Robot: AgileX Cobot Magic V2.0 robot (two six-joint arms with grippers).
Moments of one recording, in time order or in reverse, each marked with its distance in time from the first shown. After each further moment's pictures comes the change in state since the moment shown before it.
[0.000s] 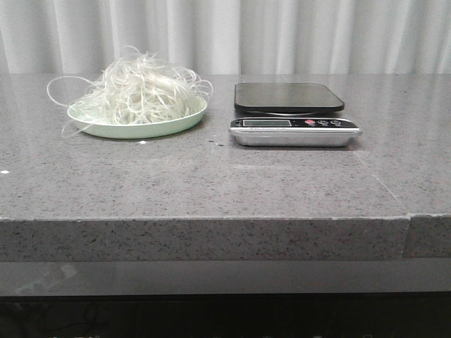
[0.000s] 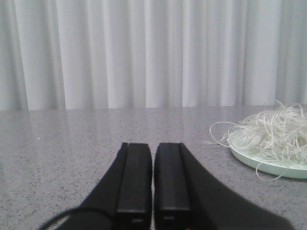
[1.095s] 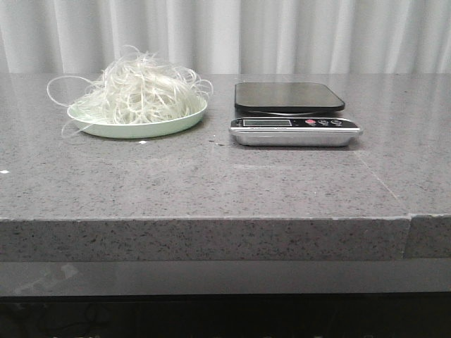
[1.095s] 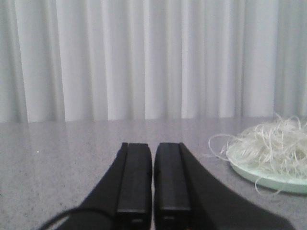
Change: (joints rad) left arm 0.000 0.000 -0.002 0.000 -0.066 -0.007; right arm 0.000 0.000 -0.005 0.000 -0.015 0.000
